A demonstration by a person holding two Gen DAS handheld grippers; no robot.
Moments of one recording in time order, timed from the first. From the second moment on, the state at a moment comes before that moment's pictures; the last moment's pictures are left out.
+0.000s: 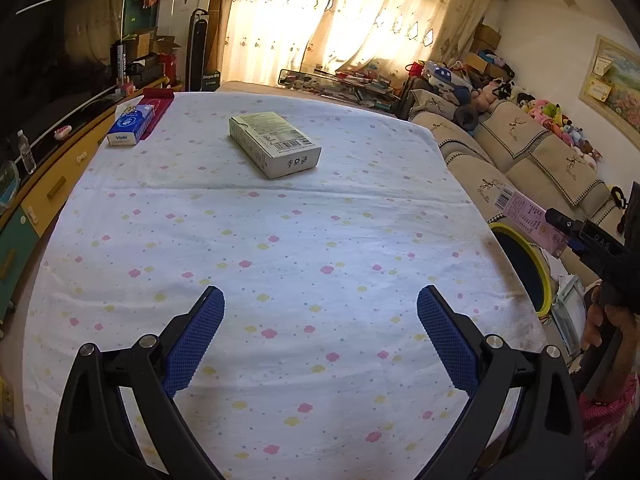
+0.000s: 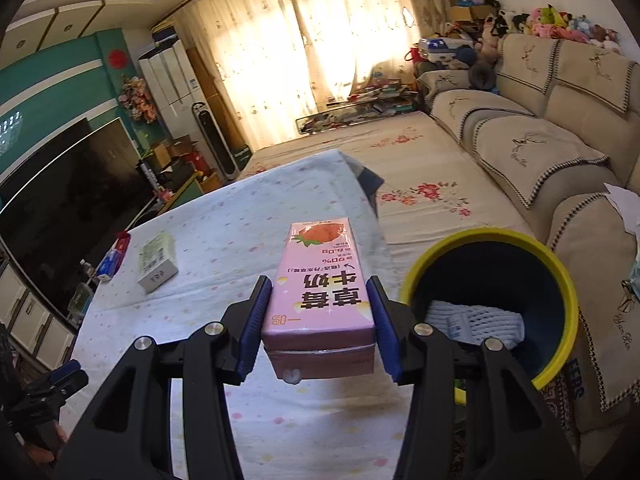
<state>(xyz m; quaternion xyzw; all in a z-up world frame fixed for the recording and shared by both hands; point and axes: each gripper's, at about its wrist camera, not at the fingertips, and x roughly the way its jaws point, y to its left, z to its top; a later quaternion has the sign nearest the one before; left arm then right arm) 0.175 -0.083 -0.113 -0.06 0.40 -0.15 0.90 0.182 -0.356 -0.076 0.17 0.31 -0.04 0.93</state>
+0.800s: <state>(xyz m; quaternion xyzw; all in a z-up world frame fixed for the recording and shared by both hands) 0.241 -0.118 -0.132 -0.06 0.44 -0.10 0.89 0.190 -0.471 -0.158 0.21 0.35 -0.18 0.90</state>
